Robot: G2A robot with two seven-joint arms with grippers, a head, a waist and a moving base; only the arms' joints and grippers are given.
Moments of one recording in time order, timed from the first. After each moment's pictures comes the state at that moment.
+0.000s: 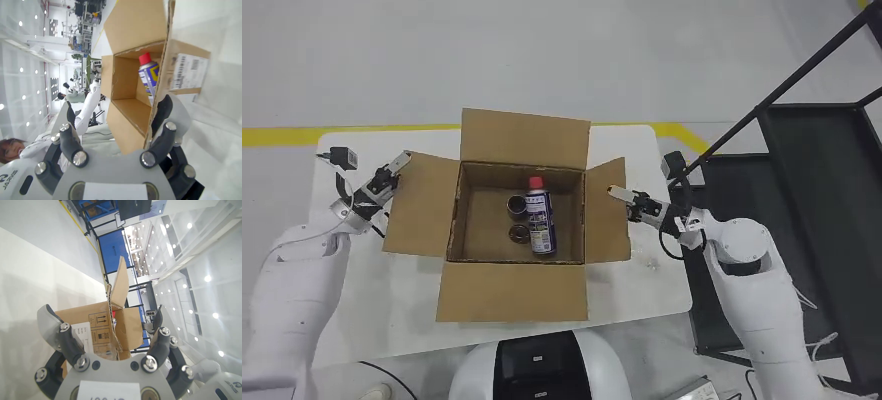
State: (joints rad) left arm 0.92 -1.05 -1.30 -0.86 -0.43 -0.68 -0.91; right arm -1.41 -1.15 1.55 -1.73 0.18 -0.10 0.99
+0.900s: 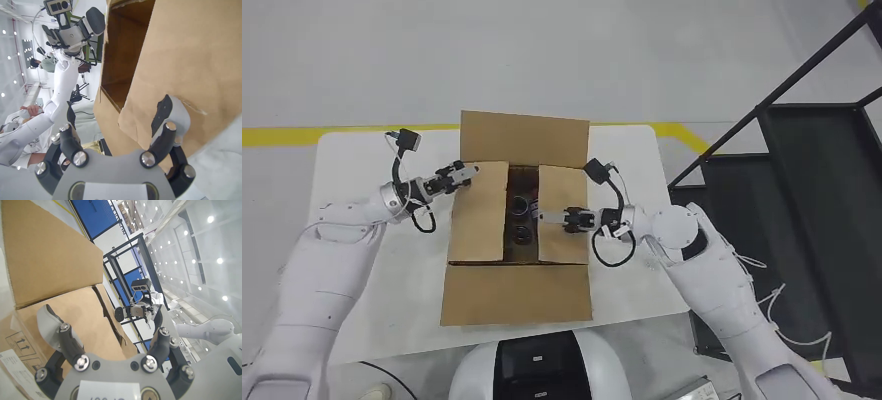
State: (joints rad) left arm 0.88 -1.08 -1.14 -1.10 -0.24 -0.65 -0.94; right arm -1.18 -1.16 1.18 -1.63 -0.09 -0.03 0.94
